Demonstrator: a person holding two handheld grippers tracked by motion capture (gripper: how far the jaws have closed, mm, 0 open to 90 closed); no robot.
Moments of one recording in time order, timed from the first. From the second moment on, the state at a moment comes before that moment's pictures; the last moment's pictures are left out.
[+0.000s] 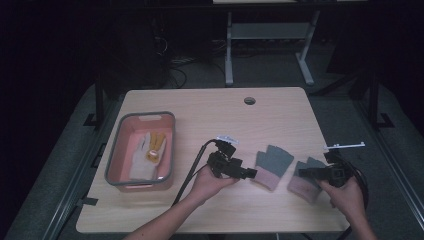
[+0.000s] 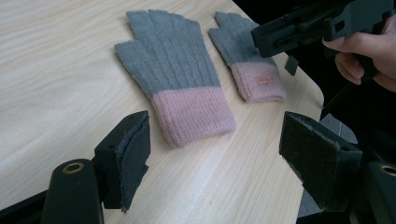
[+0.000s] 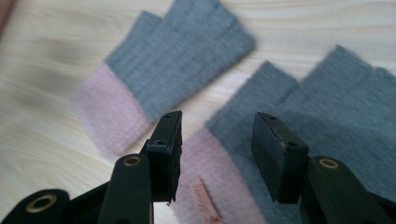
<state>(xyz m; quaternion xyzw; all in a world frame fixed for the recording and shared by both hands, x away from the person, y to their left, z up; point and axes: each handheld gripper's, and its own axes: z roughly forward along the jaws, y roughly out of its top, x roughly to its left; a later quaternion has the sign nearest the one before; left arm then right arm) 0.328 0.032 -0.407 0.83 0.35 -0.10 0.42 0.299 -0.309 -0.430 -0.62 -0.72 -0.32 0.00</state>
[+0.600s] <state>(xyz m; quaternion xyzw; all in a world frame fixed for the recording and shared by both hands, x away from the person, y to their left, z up) 0.330 0.020 -0.416 0.83 0.36 -0.10 0.42 0.295 -0.312 -0.445 -0.62 -0.74 -0.27 -0.04</state>
